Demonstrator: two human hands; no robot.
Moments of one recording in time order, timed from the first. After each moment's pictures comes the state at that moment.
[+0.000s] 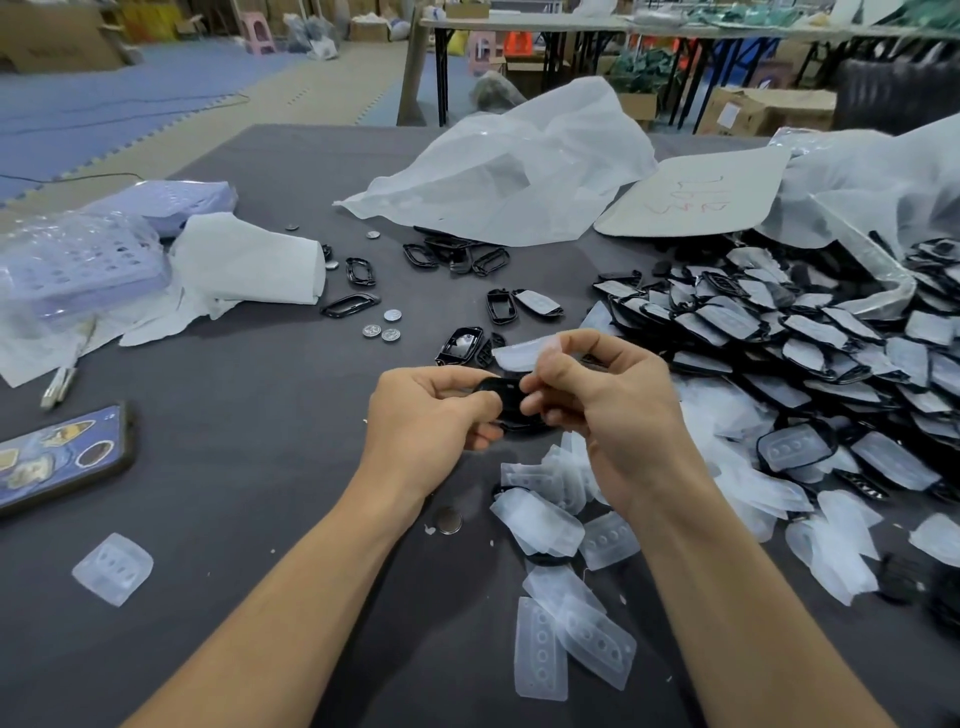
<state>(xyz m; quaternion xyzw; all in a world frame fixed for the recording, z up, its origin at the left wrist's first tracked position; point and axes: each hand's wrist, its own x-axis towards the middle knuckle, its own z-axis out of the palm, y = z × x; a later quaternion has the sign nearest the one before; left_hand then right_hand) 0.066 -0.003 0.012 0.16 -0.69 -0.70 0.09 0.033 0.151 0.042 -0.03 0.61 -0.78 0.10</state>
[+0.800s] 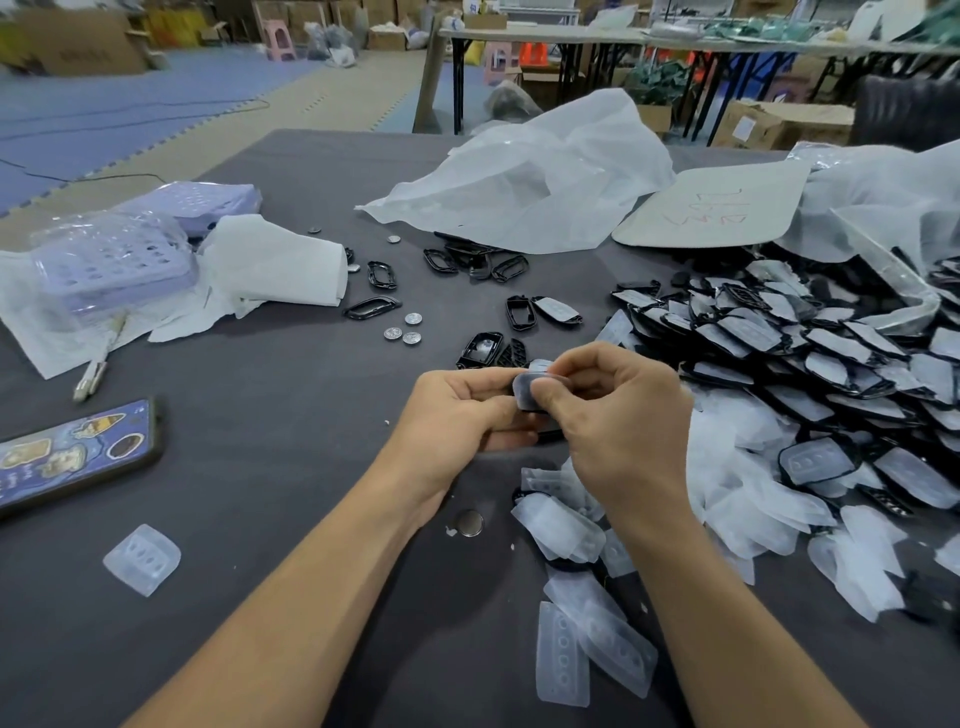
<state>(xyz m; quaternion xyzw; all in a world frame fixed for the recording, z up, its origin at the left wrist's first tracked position) 0.067 -0.011 0.012 0.04 -0.63 -0.78 -0.01 0.037 0.134 0.023 -0.09 0.81 -0.56 -0.14</state>
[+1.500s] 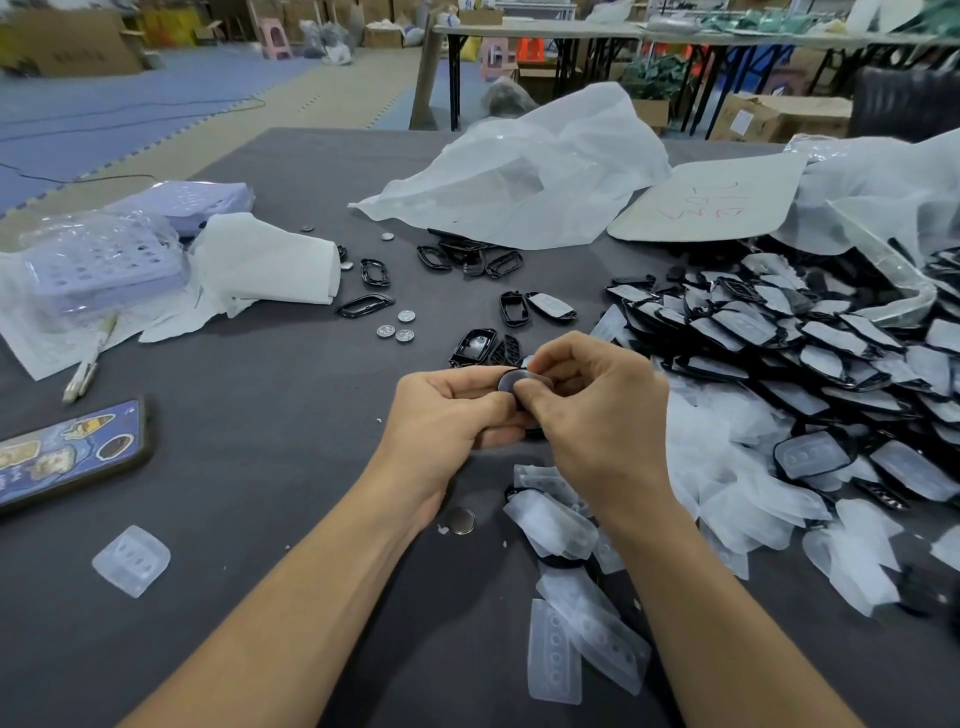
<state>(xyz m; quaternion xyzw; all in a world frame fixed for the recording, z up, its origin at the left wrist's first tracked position) 0.071 -0.003 0.012 0.09 -0.59 -0.80 0.03 0.034 0.130 0.022 -0.13 0.82 -0.55 -0.14</state>
